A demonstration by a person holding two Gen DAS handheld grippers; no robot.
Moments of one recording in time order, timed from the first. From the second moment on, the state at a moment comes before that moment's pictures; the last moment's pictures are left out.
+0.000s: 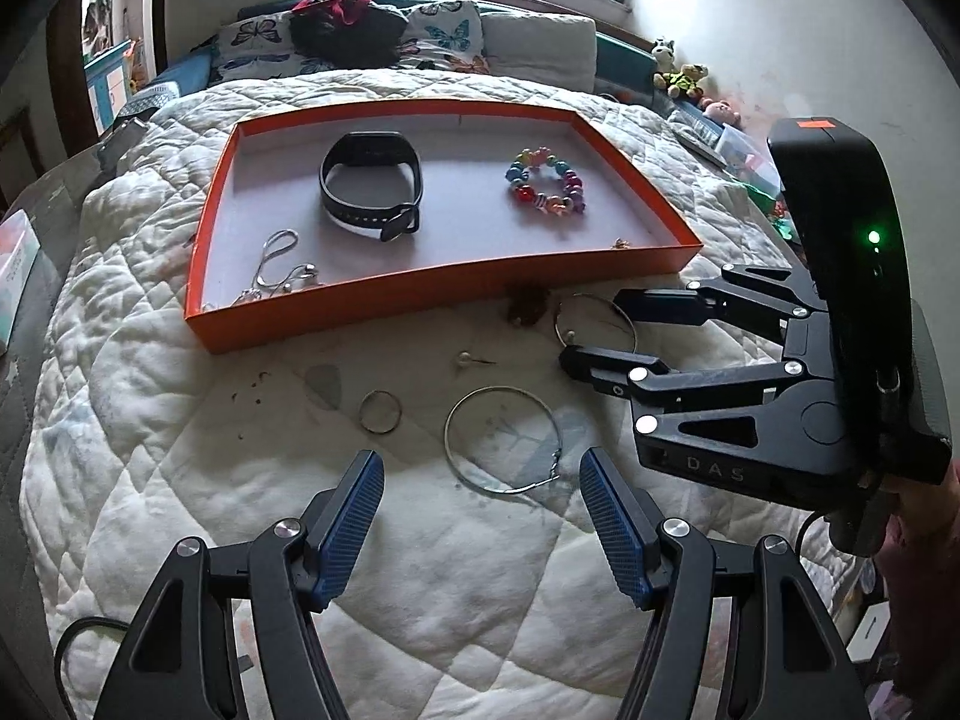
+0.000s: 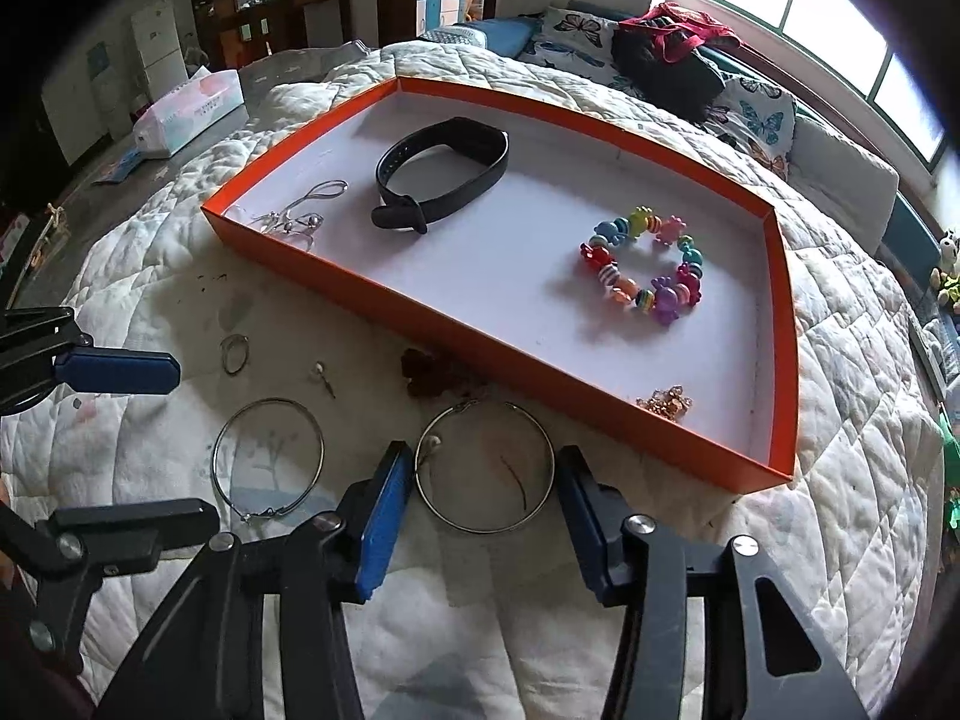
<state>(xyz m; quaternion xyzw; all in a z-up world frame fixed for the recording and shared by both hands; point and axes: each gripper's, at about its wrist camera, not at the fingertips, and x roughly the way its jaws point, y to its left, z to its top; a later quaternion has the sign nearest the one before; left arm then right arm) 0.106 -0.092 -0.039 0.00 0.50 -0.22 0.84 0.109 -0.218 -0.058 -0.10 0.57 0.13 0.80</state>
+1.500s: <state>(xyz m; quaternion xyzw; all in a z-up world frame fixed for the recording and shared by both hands) 0.117 -0.120 -0.058 0.04 0.48 -0.25 0.84 0.080 -0.250 -0.037 -0.07 0.56 0.14 0.81</state>
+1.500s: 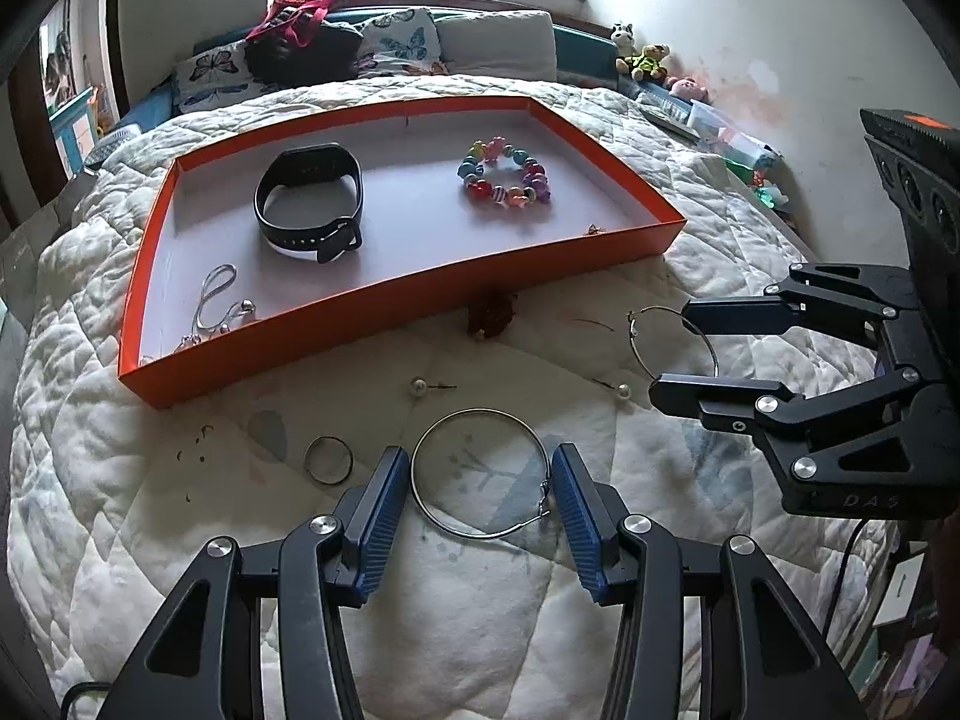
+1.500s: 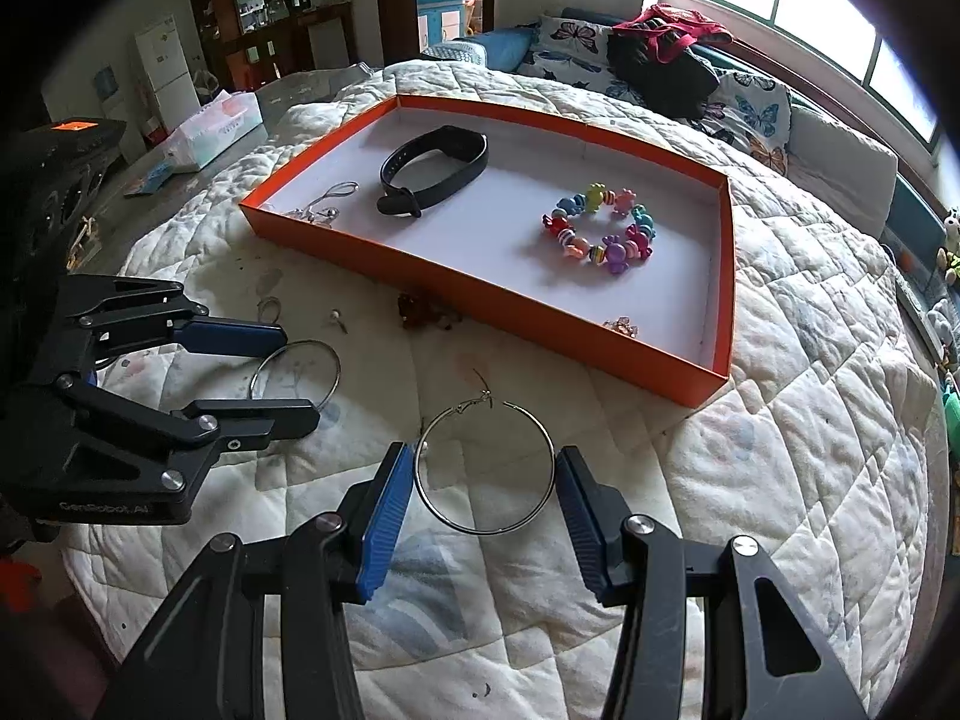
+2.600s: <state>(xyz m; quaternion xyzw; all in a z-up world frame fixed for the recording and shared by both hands) 0.204 -0.057 0.003 0.00 0.43 -0.19 0.88 0.140 -0.262 -0.010 -0.02 0.53 0.15 0.83</state>
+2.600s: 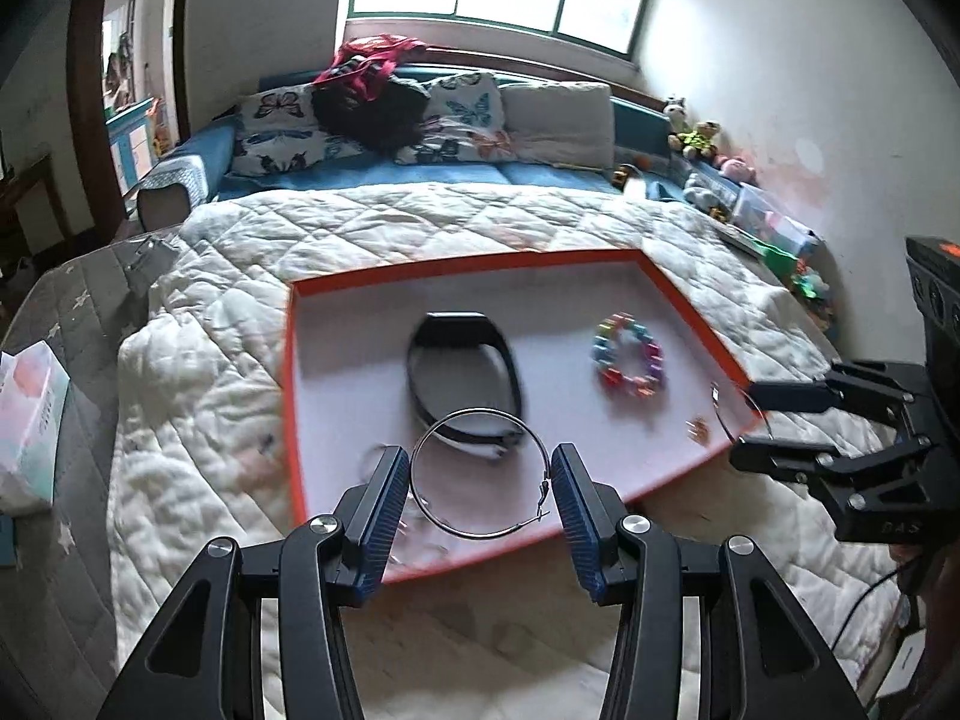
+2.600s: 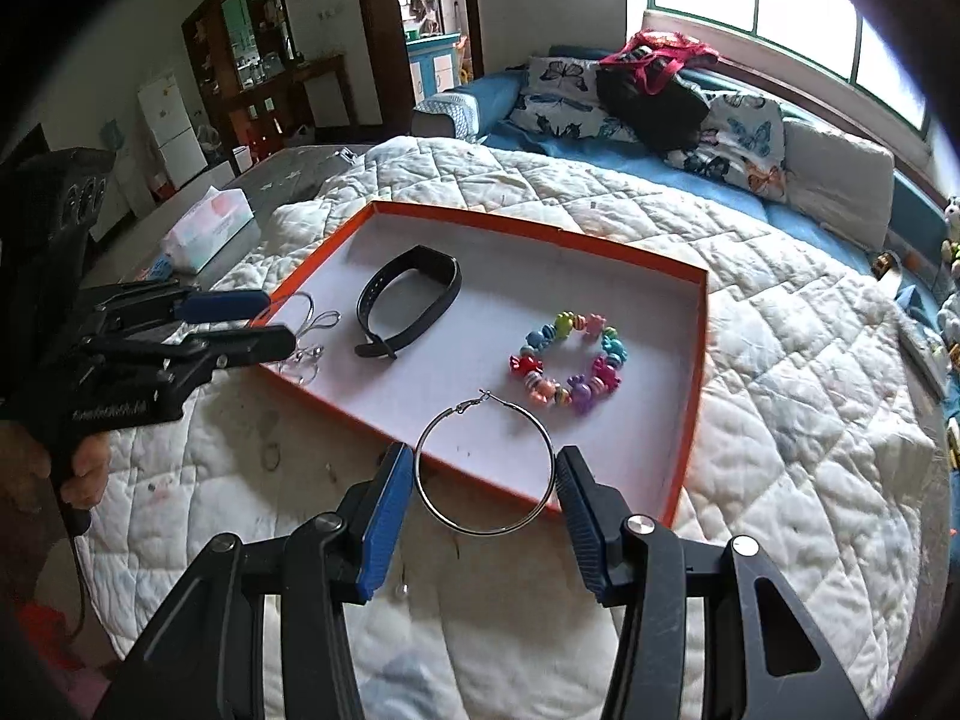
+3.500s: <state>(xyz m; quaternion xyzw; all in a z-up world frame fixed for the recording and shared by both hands) 0.309 -0.041 -0.039 0.01 0.46 -0.15 0.88 0.177 -0.254 -0.059 -0.01 0.58 0.17 0.79</state>
